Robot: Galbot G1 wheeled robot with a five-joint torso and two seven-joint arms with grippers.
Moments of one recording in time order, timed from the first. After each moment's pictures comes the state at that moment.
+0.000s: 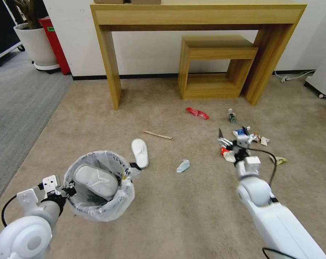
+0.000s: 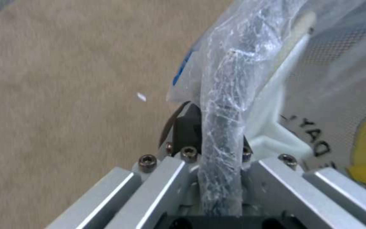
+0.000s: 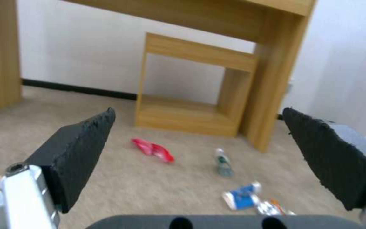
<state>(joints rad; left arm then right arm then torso) 1.65 -0.95 -0.71 -2.23 -1.08 0.43 -0.62 -1.18 1.13 0.43 1.70 0.20 0.15 0.27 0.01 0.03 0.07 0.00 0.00</state>
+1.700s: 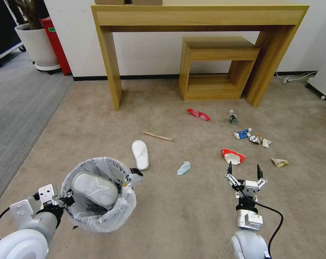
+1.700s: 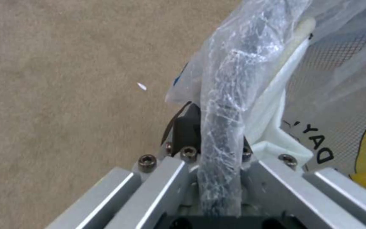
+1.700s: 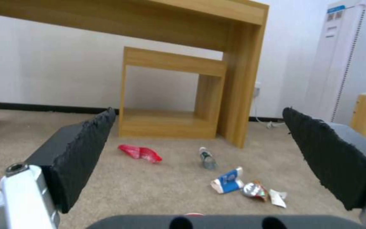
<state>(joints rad) 1.74 -0.99 -0.78 -2.33 -1.13 0.50 -0.66 -1.44 1.45 0.55 1.73 -0.07 0.46 0.29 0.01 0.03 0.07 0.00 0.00</state>
